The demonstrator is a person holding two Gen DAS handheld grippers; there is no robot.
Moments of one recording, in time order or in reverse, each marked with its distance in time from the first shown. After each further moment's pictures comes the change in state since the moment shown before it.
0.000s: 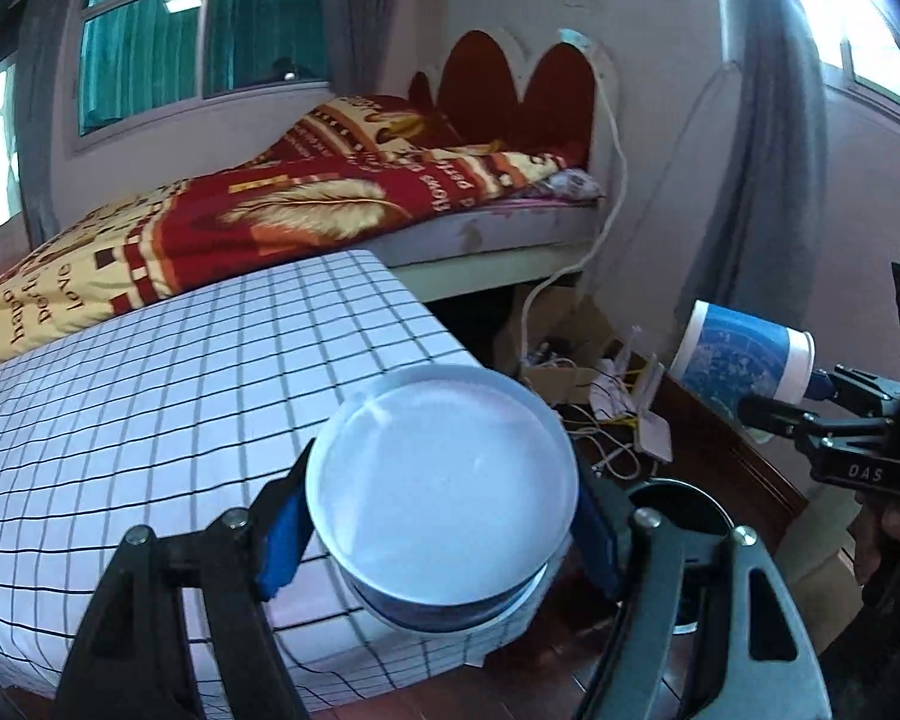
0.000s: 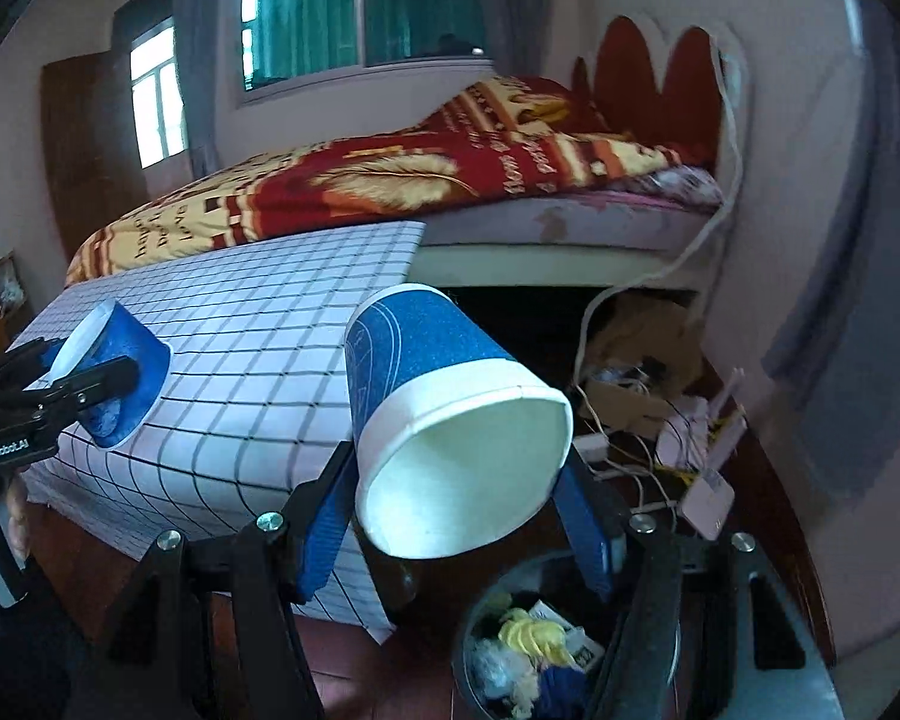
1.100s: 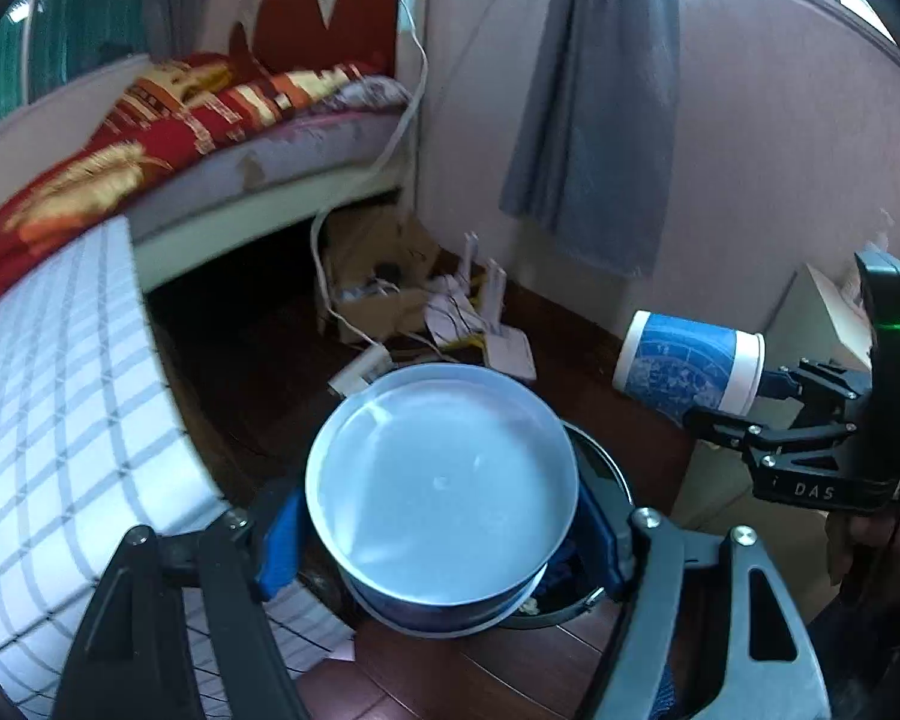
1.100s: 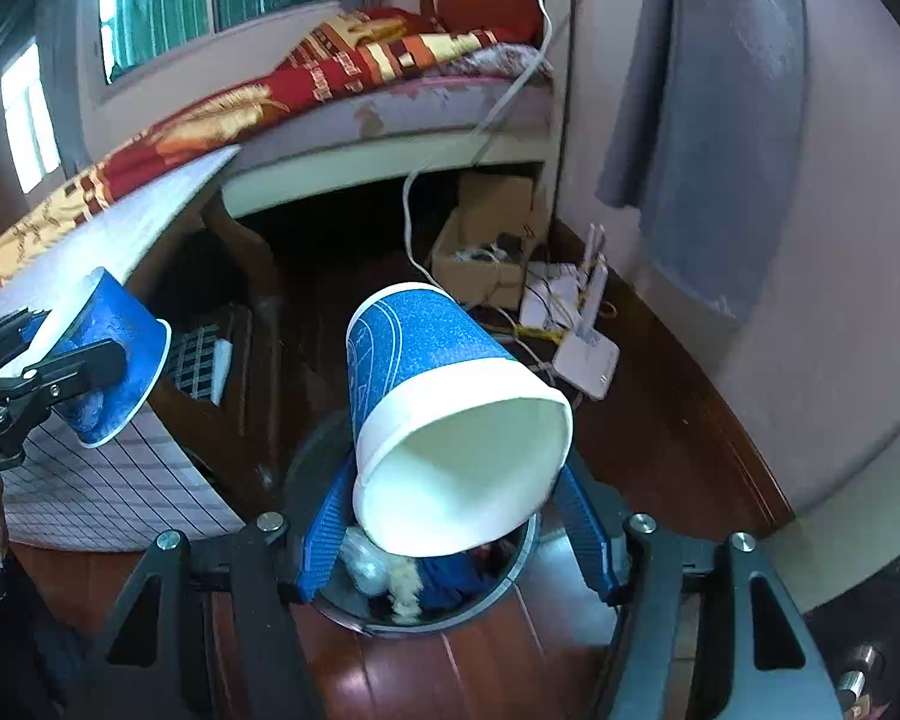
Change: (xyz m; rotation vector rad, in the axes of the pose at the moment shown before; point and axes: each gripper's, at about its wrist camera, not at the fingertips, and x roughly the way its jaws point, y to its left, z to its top) left arm 0.080 -0.164 -0.038 0.190 0.177 -0.297; right arm -0.013 -0.128 -0.119 0.183 0.170 -0.236
